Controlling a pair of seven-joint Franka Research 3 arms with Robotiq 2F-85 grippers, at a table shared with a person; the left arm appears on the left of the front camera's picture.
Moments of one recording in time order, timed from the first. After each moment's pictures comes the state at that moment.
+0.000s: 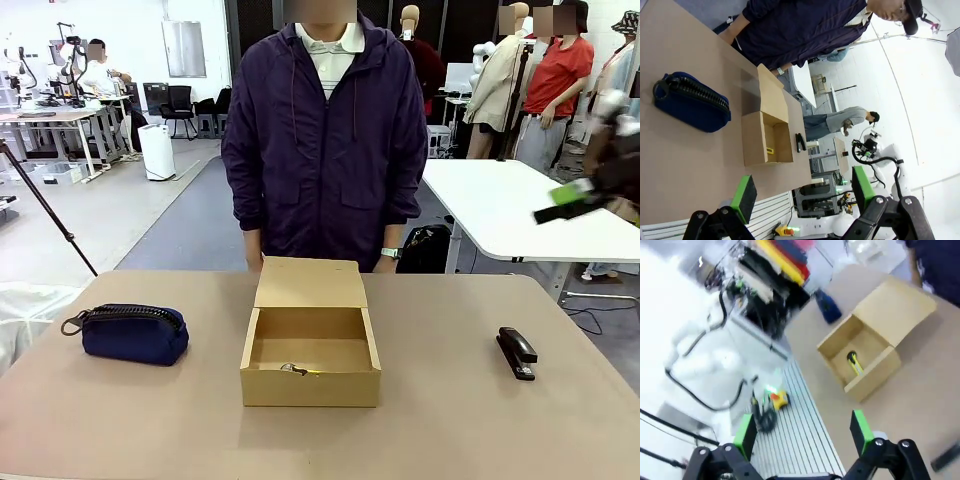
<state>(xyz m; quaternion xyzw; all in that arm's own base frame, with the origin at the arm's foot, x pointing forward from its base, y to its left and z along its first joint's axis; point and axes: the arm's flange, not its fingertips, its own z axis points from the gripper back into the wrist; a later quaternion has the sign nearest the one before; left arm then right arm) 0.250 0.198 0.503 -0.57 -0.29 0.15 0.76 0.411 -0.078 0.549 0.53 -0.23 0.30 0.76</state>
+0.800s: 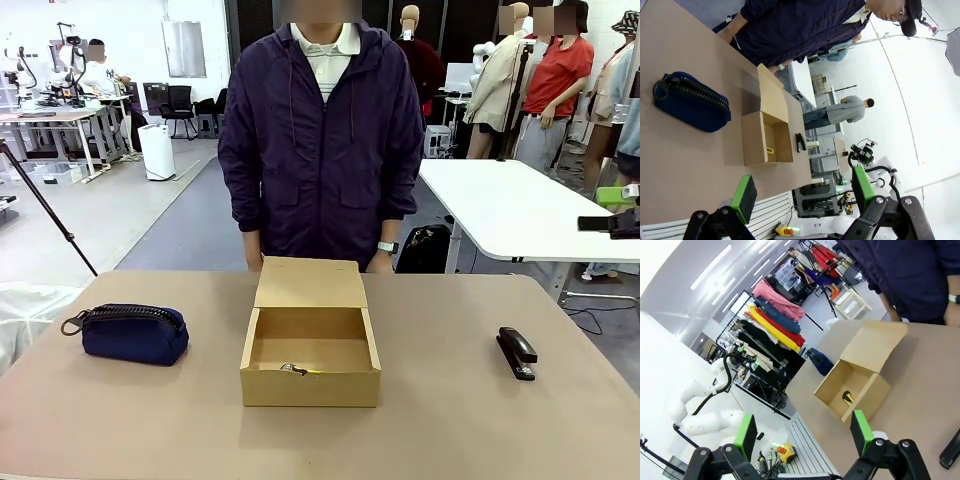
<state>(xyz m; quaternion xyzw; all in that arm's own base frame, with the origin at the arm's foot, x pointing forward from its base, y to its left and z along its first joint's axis) 0.250 0.198 0.504 -0.57 -0.29 0.15 0.76 0.369 -0.127 0.514 0.57 -0.33 0.16 0.73</state>
